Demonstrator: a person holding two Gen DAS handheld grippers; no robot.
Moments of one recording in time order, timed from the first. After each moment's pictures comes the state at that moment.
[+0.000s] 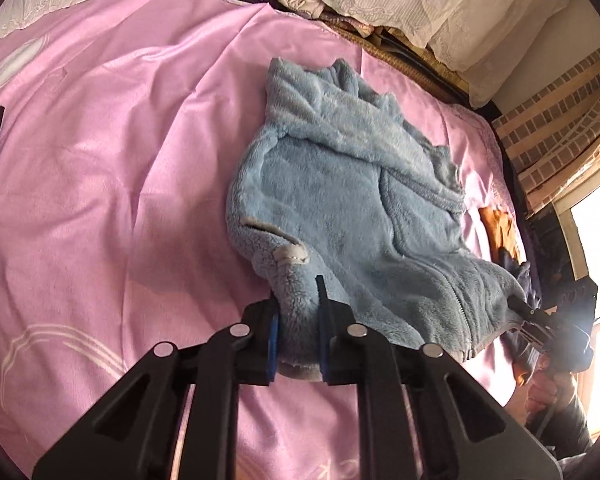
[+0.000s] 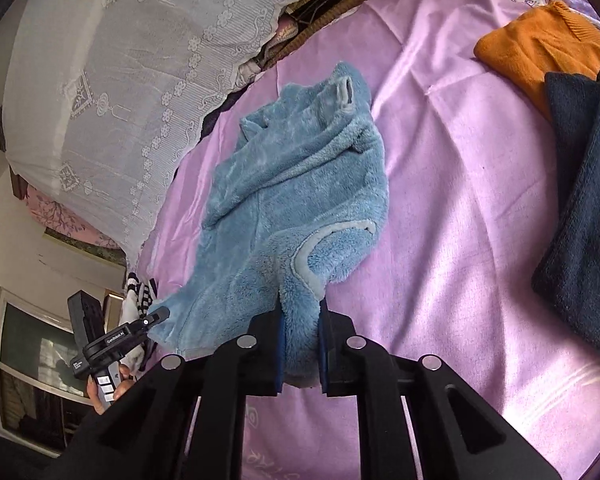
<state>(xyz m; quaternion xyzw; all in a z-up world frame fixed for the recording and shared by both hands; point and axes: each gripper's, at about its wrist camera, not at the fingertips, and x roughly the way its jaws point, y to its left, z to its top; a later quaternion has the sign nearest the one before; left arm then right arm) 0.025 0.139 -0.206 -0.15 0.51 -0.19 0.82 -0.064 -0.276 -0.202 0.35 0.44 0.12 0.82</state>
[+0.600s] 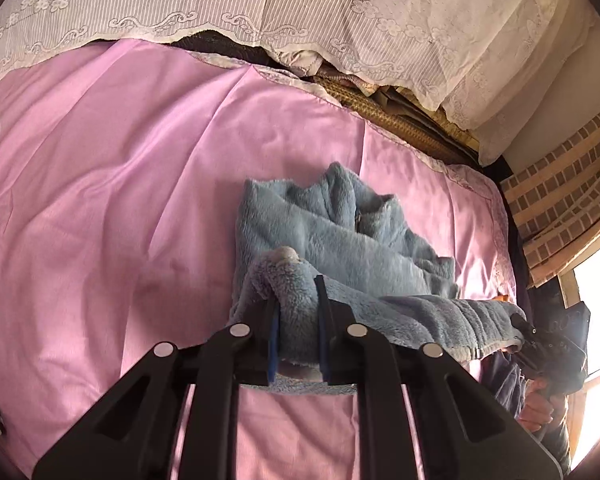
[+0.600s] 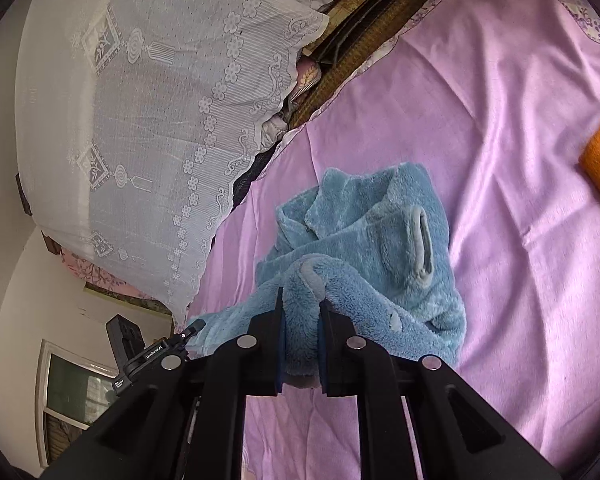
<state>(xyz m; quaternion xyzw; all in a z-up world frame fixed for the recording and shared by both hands) 0.189 0.109 -0.156 -0.17 0.48 -0.17 0.84 0.089 -0.309 -0.170 0.43 0.39 0.16 0.80</state>
